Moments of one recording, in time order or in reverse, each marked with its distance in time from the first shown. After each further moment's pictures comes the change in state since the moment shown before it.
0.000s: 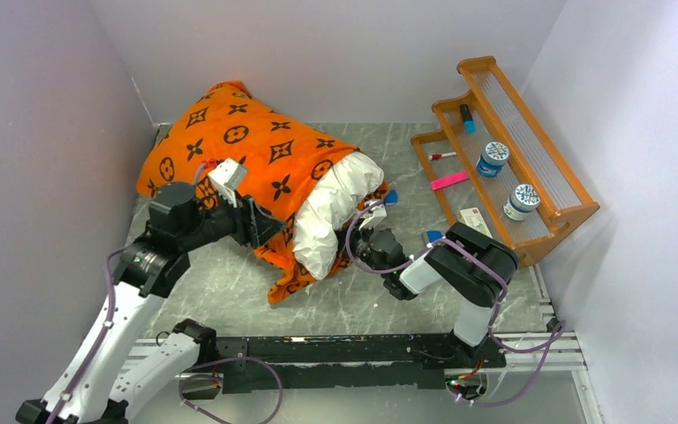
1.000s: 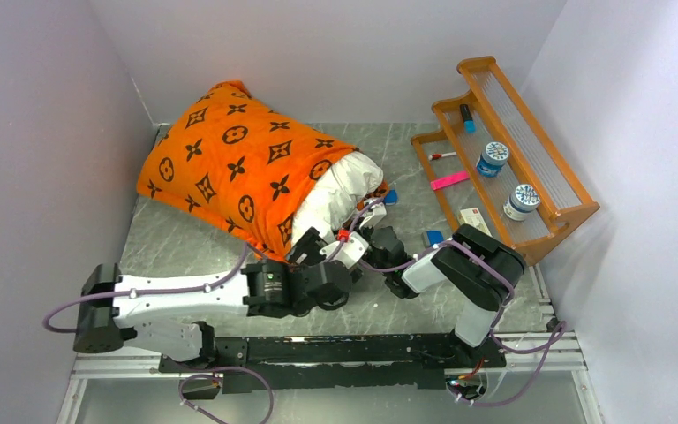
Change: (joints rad) left arm -0.987 0.496 0.044 -0.110 -1.253 -0.010; right arm -0.006 -0.048 0.003 -0.060 -0.056 0.010
